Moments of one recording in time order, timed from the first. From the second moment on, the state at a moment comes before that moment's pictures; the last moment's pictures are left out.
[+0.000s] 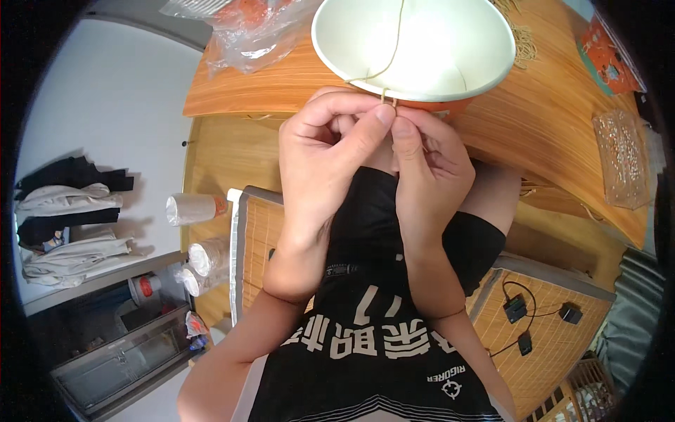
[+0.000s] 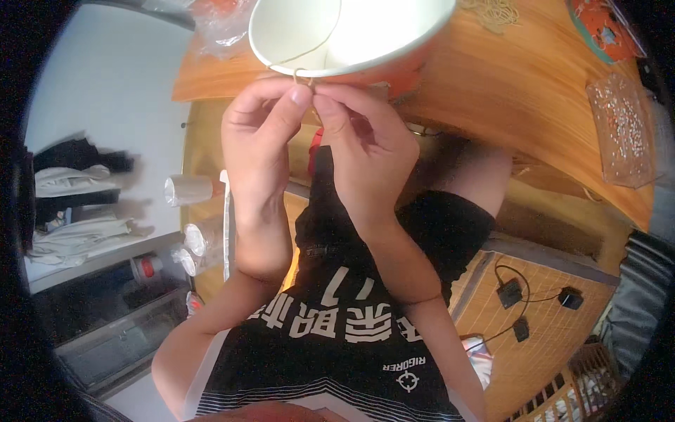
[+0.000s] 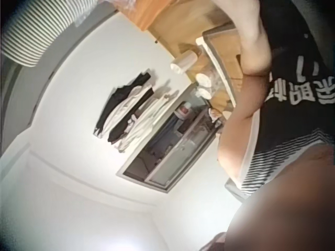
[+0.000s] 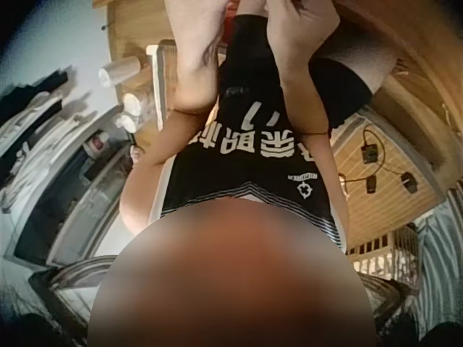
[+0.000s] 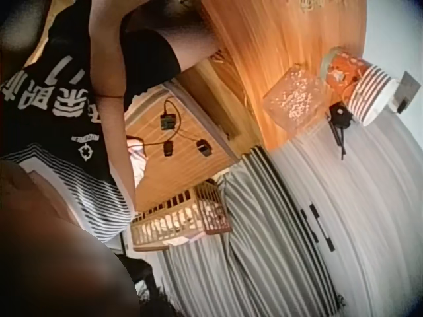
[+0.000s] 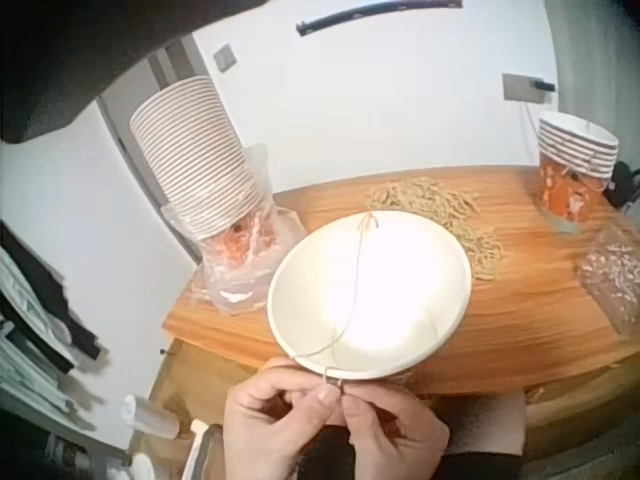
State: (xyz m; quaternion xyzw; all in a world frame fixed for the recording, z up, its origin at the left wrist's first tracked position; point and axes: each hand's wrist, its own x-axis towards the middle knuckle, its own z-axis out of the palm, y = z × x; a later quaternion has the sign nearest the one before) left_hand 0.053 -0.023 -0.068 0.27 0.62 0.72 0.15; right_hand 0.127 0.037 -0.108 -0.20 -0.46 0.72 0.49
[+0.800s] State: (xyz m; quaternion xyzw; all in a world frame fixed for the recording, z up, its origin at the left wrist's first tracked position) left_hand 0.057 -0.025 -0.071 0.23 0.60 0.75 0.18; right_hand 0.136 0.035 -0.103 -0.21 -0.49 0.72 0.45
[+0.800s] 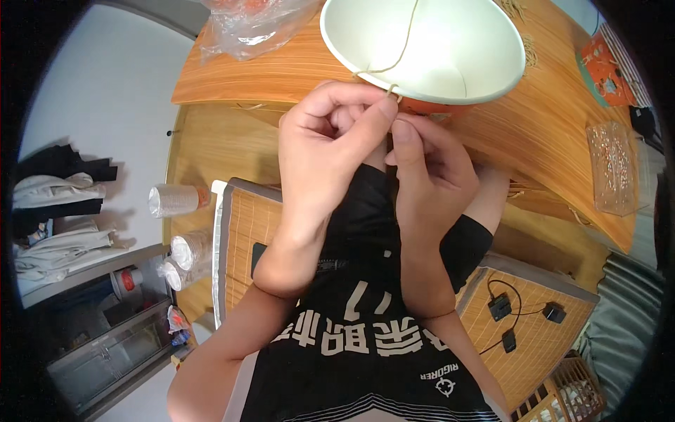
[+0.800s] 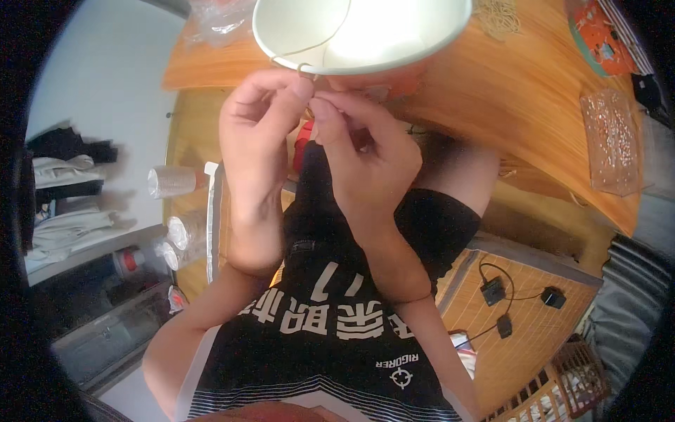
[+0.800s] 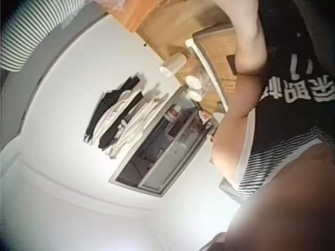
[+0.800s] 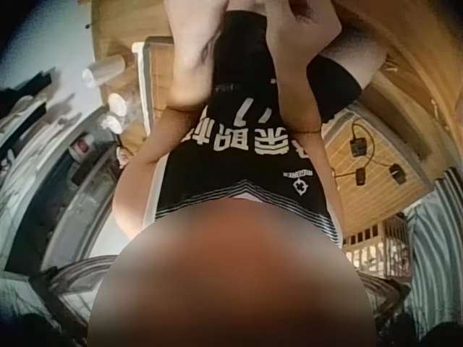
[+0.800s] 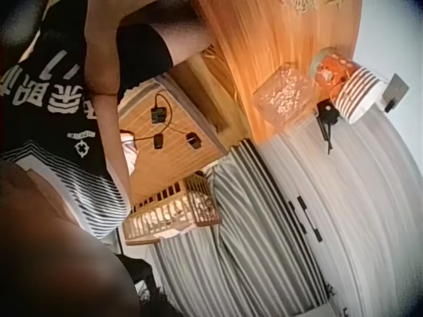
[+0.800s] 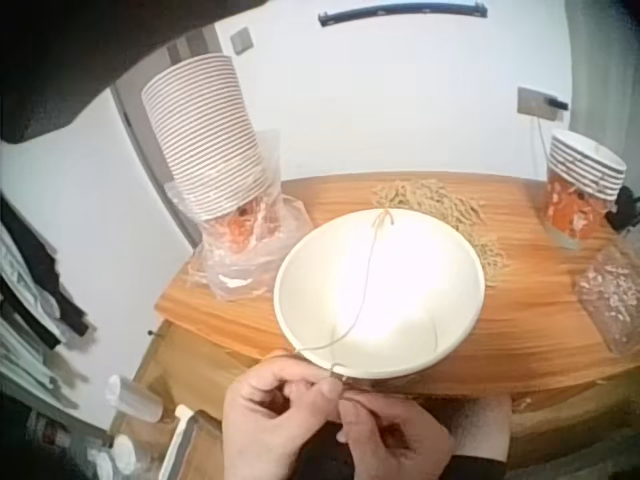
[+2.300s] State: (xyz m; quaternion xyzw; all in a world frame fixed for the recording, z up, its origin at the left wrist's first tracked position) left_hand 0.048 -0.031 -0.091 0.33 0.60 0.72 0.05; right_hand 0.130 0.110 -0.051 0.03 -0.85 0.10 0.52
